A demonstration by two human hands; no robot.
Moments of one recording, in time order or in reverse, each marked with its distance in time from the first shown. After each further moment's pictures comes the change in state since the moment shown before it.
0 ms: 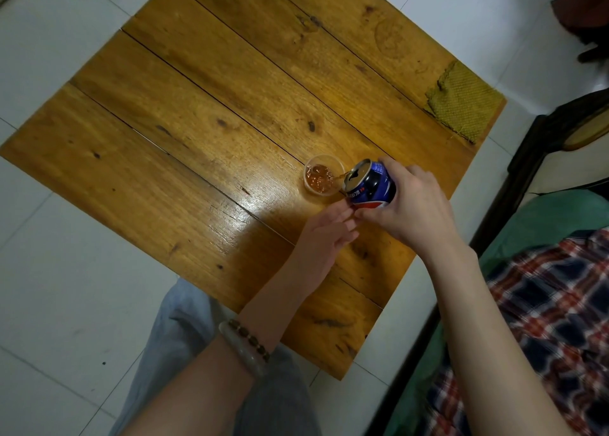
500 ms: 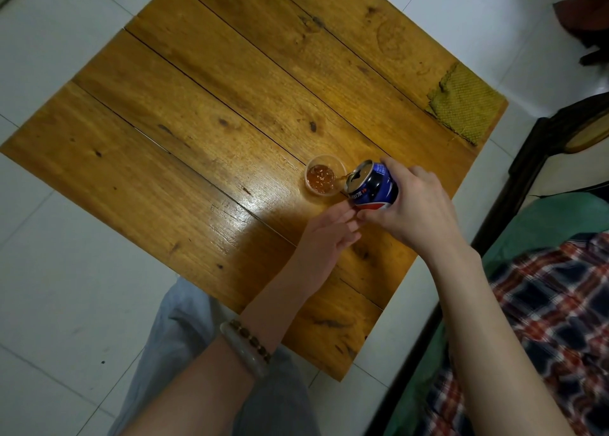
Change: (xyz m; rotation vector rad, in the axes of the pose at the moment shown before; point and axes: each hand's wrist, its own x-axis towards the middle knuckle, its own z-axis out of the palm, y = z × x) left_hand -0.002 0.002 0.001 -0.023 0.002 -0.013; right_hand -0.001 0.000 -0.002 -0.021 -0.012 0.006
